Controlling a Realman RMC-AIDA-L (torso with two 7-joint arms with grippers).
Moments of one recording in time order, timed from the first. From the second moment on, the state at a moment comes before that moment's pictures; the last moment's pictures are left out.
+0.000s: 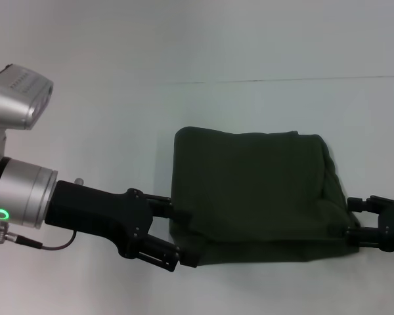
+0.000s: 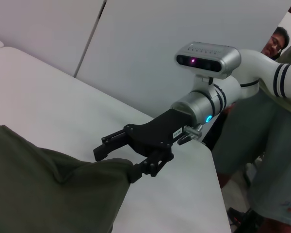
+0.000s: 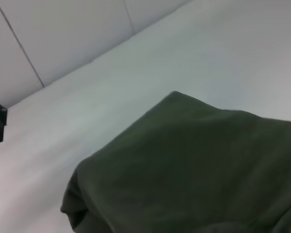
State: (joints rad) left arm -0.67 -2.06 0.84 0.74 2.09 1.83 -1.70; right arm 0.41 2.09 -0.41 -0.74 -2.26 -1.57 1.45
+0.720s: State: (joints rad) left arm -0.67 -2.07 0.84 0.74 2.10 1.82 -1.70; right arm 0.41 2.08 -0.45 -0.74 -2.27 -1.59 1.52
